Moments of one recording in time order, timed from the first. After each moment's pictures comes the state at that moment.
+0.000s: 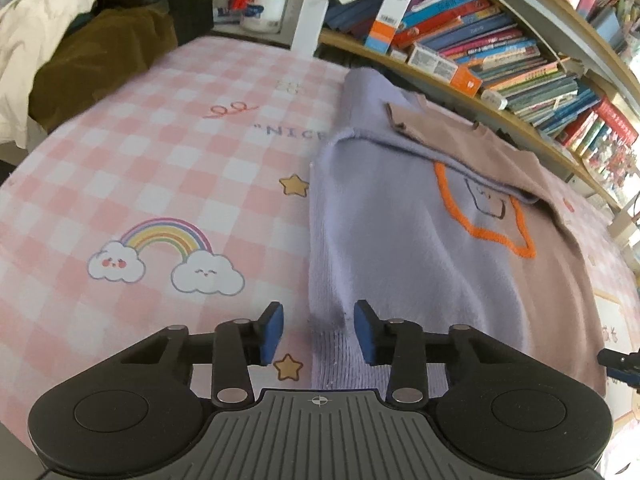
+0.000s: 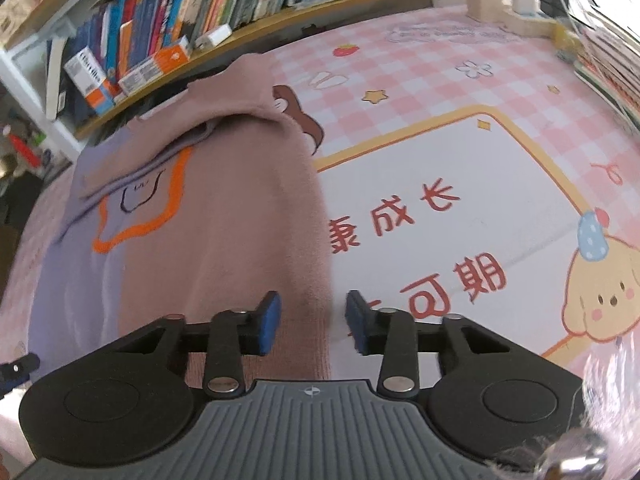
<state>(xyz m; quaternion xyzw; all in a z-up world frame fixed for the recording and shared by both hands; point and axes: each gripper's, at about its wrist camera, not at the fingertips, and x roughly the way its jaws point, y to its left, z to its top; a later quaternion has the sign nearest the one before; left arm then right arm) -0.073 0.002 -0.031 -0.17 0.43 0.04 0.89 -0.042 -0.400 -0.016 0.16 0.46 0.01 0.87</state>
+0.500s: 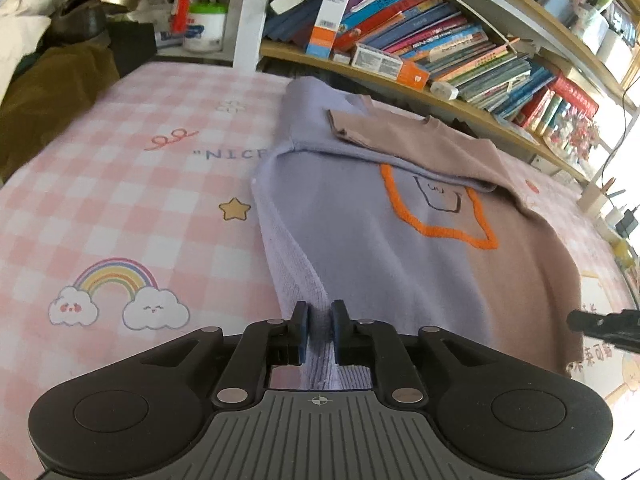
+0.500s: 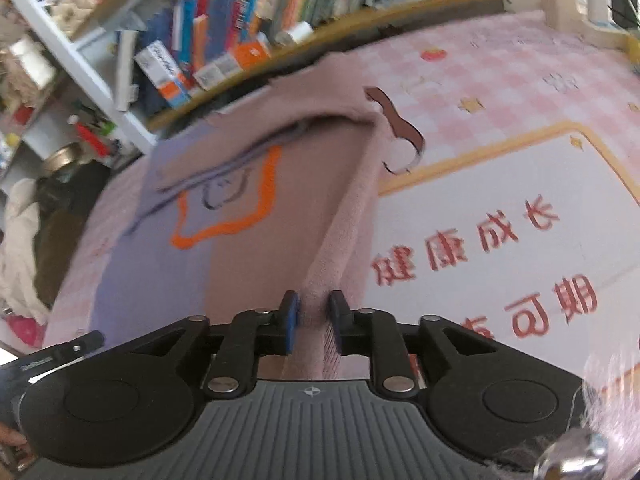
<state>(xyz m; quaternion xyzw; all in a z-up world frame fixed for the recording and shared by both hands) -0.065 -0.014 -0.020 -0.14 0.41 -0.01 0.90 -0.031 -0.377 -0.009 0.19 0.44 0.10 0.87</state>
